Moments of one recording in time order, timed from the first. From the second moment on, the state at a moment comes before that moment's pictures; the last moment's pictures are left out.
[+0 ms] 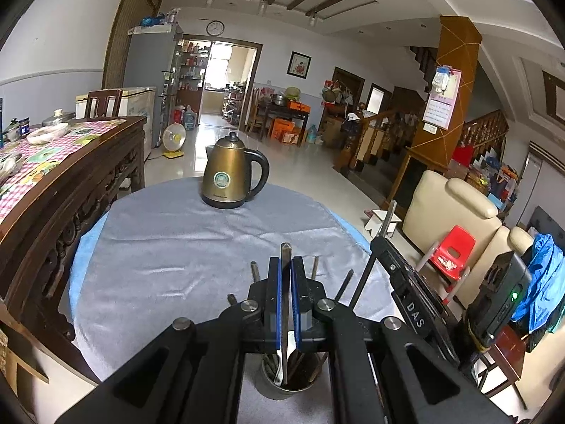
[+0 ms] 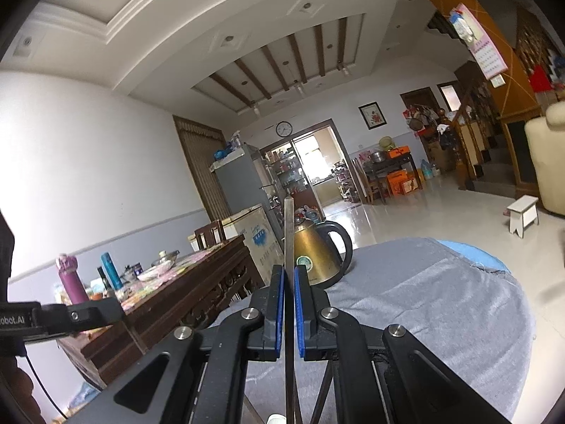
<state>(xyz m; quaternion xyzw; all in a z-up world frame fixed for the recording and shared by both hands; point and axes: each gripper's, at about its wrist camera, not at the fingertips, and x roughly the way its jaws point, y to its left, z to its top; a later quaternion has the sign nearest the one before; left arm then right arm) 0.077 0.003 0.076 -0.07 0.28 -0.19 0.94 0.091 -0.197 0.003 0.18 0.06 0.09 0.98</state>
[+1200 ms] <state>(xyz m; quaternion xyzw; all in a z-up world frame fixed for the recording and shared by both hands) 0.074 0.012 0.058 -0.05 0.29 -0.15 0.94 0.070 -0.177 -0.015 0.14 0.10 0.11 0.98</state>
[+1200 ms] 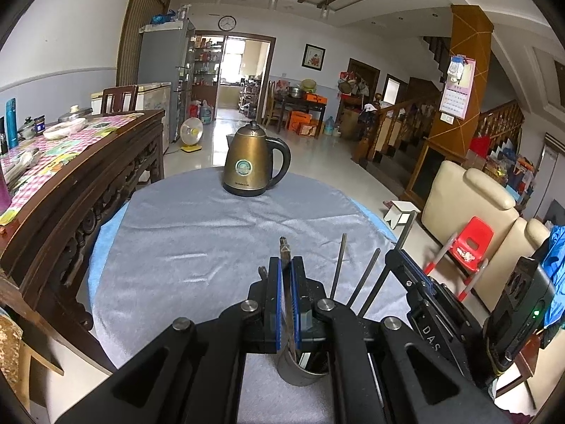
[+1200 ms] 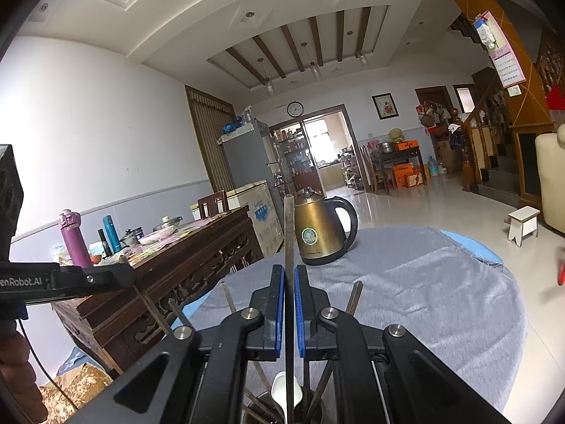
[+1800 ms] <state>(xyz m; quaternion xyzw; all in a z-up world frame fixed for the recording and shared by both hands) 0.061 0.005 0.048 -0.01 0.29 -0.12 0.95 0.062 -0.172 -0.024 0.14 0.12 0.10 0.98</state>
